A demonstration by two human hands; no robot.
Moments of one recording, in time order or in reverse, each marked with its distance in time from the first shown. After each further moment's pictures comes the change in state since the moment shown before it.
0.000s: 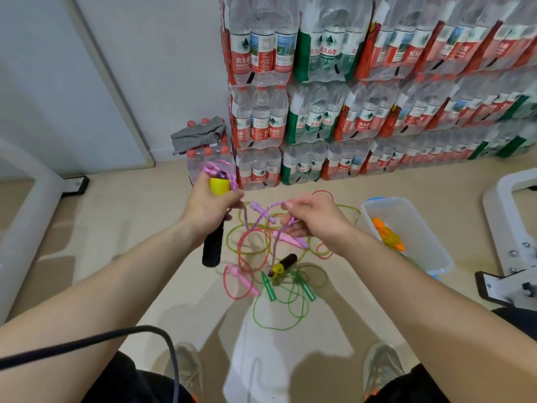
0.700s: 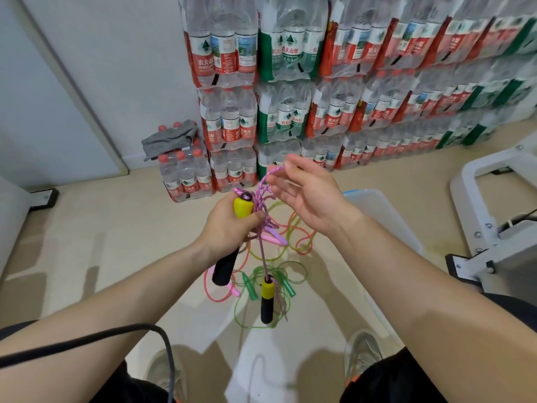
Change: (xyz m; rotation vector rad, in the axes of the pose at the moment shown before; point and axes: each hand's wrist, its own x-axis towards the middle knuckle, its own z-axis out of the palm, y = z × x) left_hand -0.038 0.009 0.076 0.182 -0.170 0.116; right_hand -0.025 -0.045 -0.032 0.710 0.127 -0.071
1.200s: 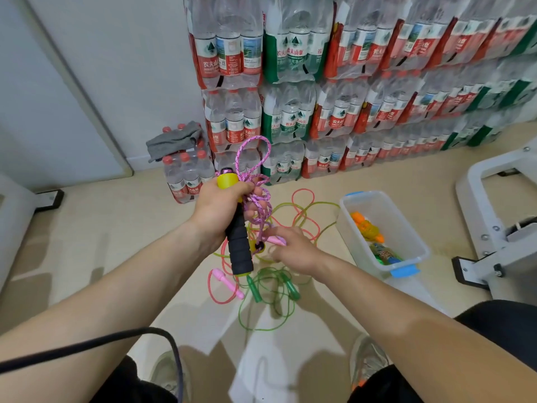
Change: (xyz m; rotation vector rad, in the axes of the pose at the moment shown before) left_hand 0.001 0.045 -0.019 -0.564 0.080 -0.206; right_hand 0.002 0.098 -0.044 -1.208 -0.142 0.231
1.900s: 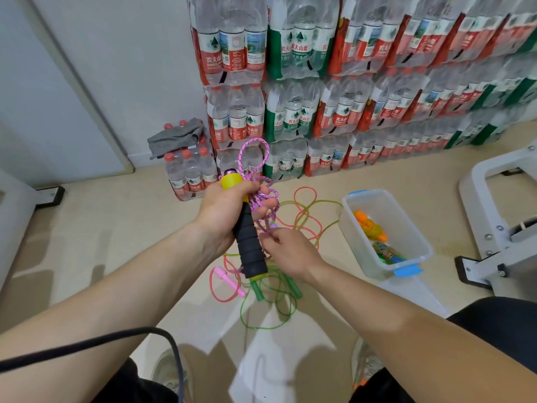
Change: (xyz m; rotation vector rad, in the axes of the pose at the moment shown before) left_hand -0.007 0.000 0.004 -0.175 -0.003 -0.082; right_hand -0.012 -0.019 0.012 -0.185 0.194 -0.107
